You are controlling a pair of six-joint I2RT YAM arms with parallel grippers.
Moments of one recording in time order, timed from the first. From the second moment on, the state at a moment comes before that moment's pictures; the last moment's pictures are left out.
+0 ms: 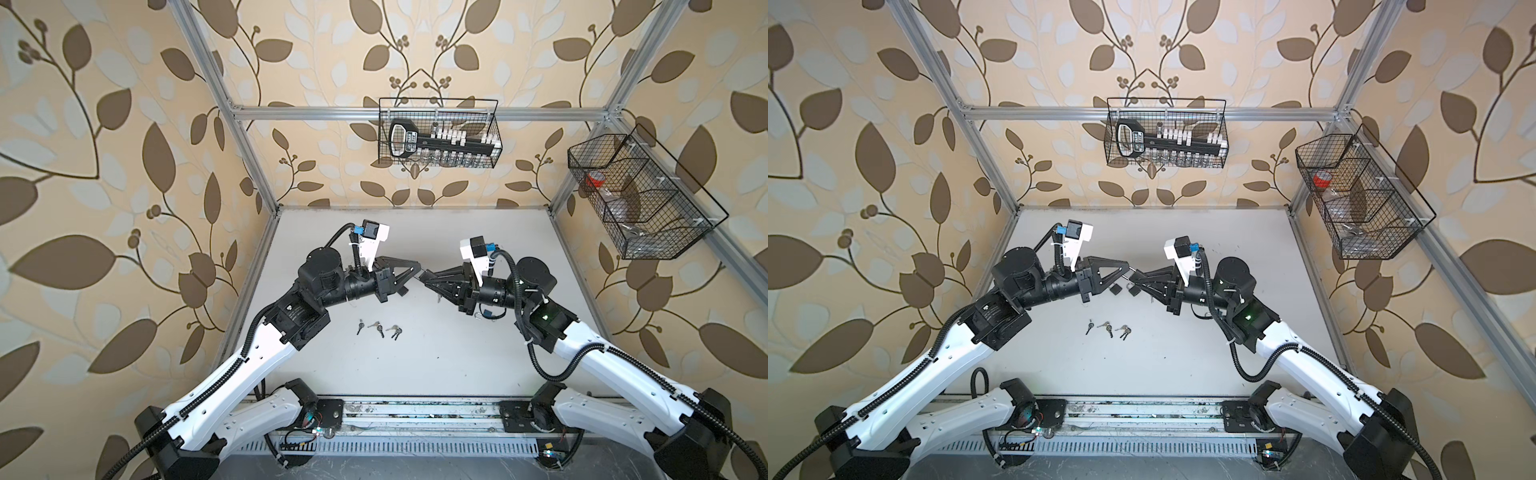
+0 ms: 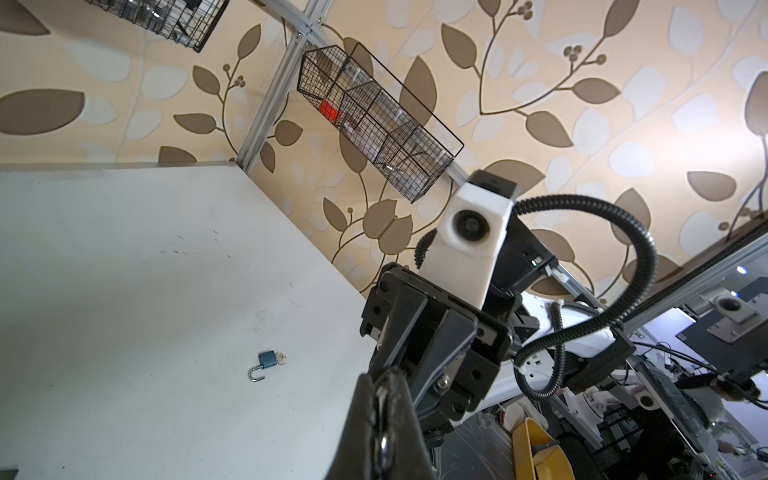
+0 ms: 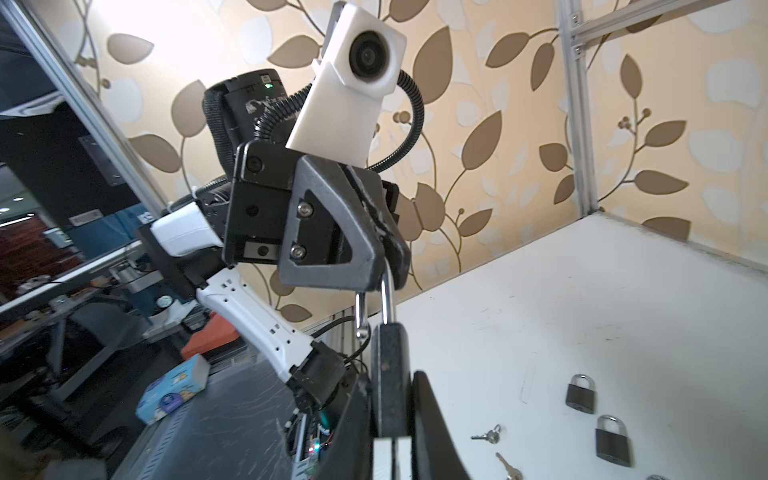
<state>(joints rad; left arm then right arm) -0.65 0.93 1.01 -0.09 0.54 -0.61 0.63 1.03 0.83 0.28 -0.73 0.43</state>
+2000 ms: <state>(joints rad) -0.73 0.88 0.90 0.16 0.49 -0.62 0.63 1.11 0.98 0.28 -0.90 0.65</state>
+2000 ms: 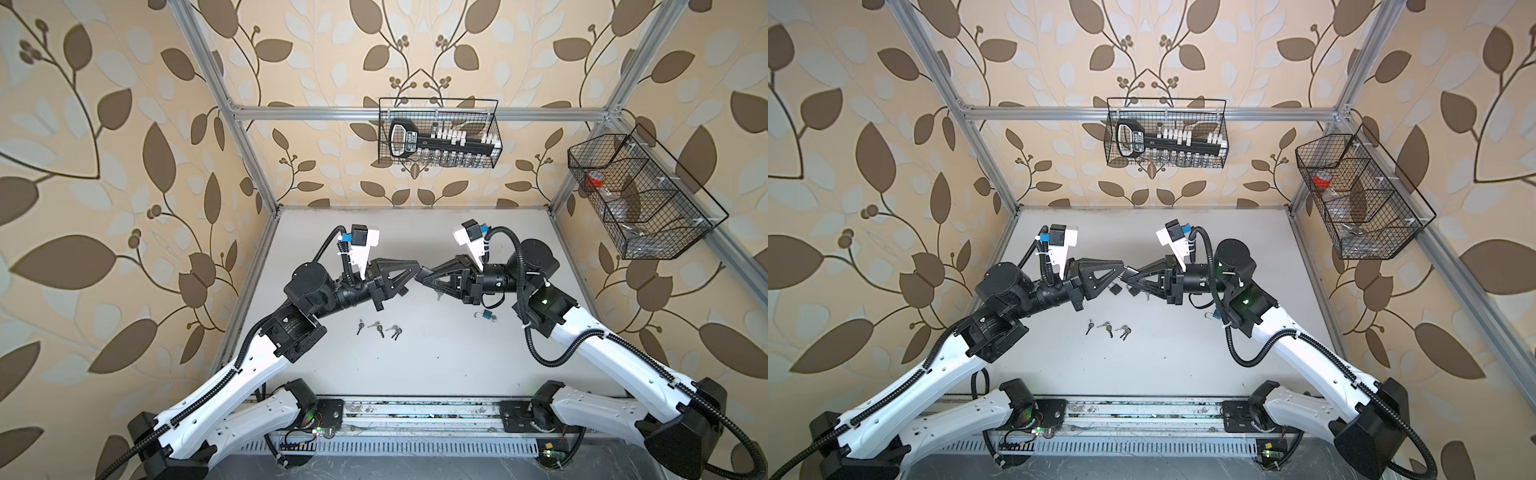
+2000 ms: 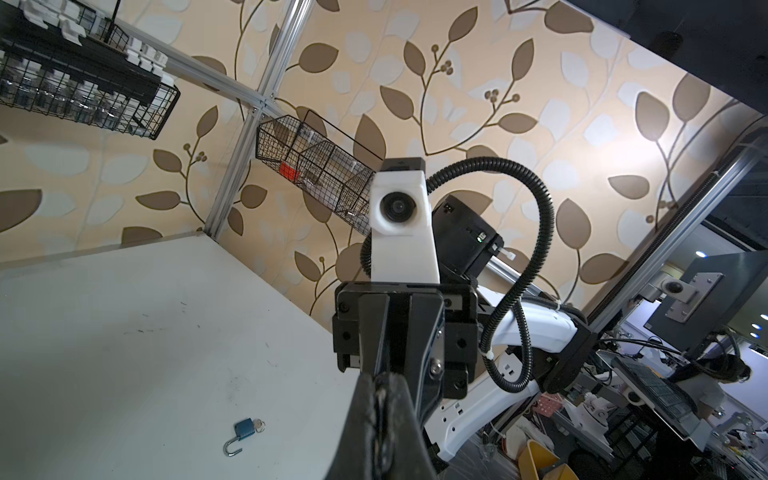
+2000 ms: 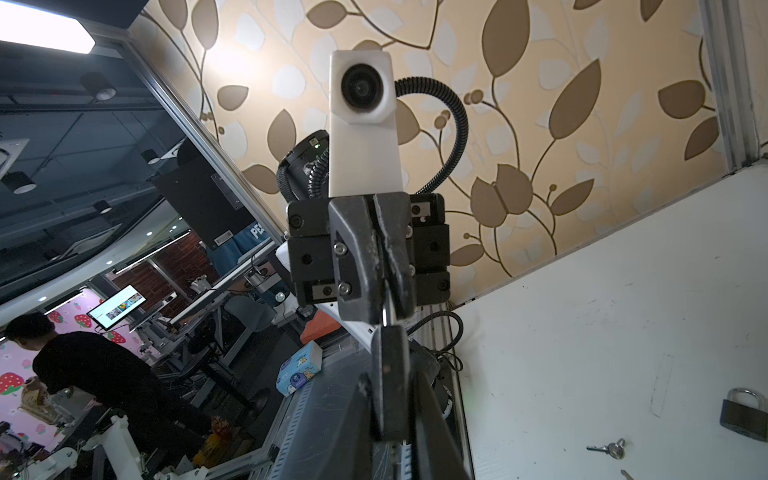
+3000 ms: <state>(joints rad) -0.82 0.85 0.86 0.18 0.43 -0.63 0.61 1.03 0.97 0.15 -0.95 0.50</state>
